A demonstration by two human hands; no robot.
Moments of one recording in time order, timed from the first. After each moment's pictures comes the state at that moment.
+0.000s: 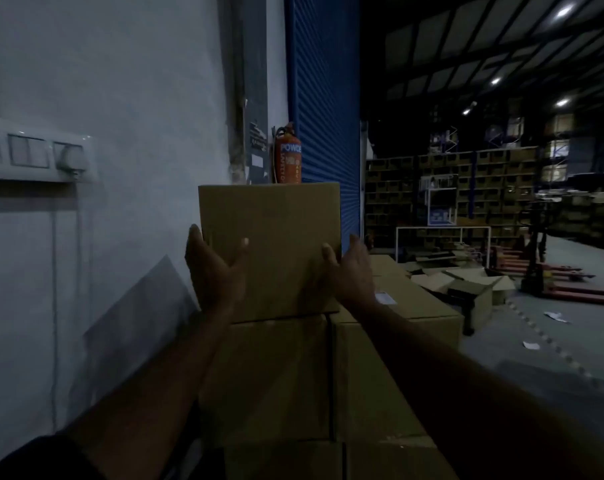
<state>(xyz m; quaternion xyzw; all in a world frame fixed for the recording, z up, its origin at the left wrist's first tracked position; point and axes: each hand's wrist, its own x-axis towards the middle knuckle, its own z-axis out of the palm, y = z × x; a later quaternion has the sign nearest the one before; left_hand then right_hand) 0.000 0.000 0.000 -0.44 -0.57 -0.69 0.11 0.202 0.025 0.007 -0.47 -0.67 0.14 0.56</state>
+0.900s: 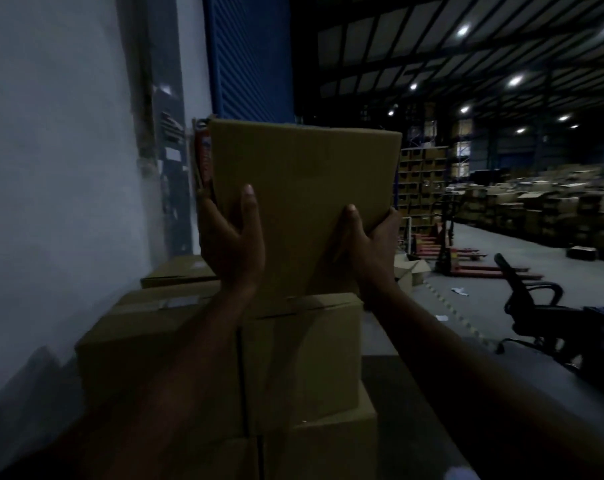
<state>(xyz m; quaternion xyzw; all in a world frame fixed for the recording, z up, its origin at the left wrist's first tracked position) 0.200 -0.023 0.051 -0.44 -0.41 -0.80 0.07 0.372 -0.022 0.034 -0.40 -0.49 0.16 0.76</state>
